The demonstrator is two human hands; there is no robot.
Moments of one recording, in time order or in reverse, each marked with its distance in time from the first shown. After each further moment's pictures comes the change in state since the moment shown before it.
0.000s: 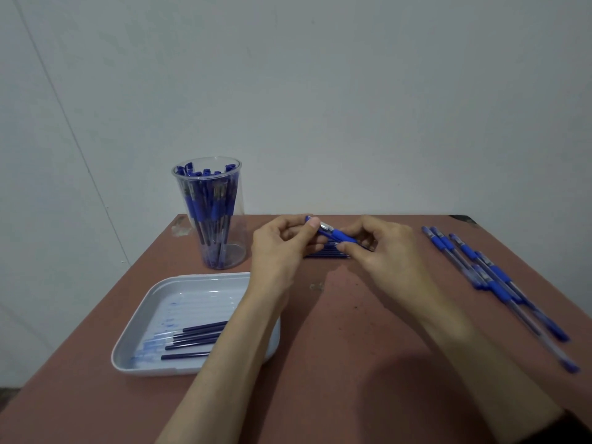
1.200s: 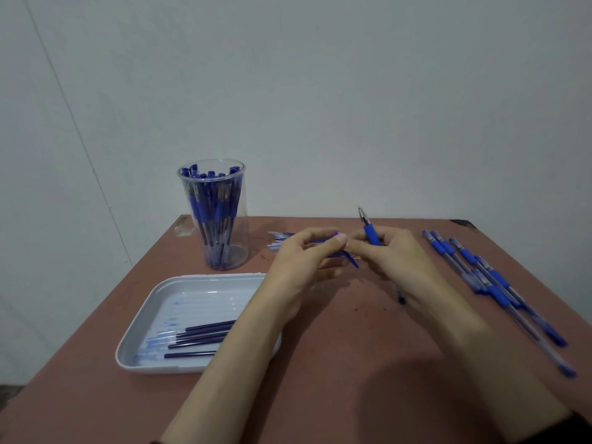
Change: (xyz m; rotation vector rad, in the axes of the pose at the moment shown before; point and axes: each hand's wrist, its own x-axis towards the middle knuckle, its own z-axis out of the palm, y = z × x) left_hand -0.007 -0.002 0.006 0.026 -0.222 -0.236; right_hand 0.002 -0.004 -0.009 0.363 -0.103 0.402
